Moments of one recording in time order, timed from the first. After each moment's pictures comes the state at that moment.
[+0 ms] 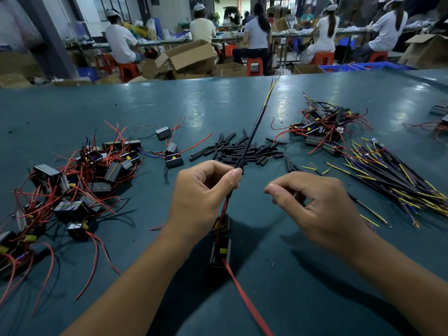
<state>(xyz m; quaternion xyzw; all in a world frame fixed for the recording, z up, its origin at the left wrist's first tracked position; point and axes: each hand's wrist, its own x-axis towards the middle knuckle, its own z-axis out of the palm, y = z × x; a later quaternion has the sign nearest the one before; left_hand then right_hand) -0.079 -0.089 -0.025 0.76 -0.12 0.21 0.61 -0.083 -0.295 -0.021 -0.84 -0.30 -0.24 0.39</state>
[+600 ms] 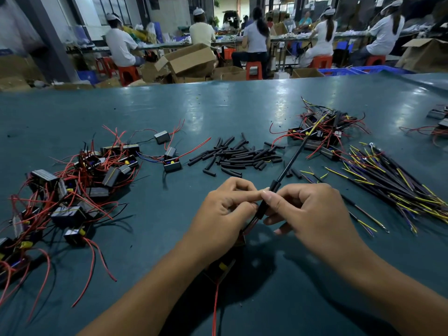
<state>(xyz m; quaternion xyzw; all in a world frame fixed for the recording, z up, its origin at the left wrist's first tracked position) -0.089 -0.110 -0.030 0.79 -0.19 0.07 0.58 -0.089 -0.285 -0.023 -0.80 -0.14 -0.09 0.57</state>
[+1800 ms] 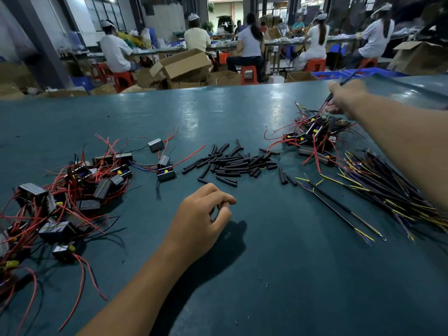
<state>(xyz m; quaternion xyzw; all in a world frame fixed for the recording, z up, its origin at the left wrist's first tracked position) -0.057 -0.085 -0.046 0.89 -0.21 0.23 0.34 0.208 -0.423 0.062 -0.81 0.19 -0.16 0.53</state>
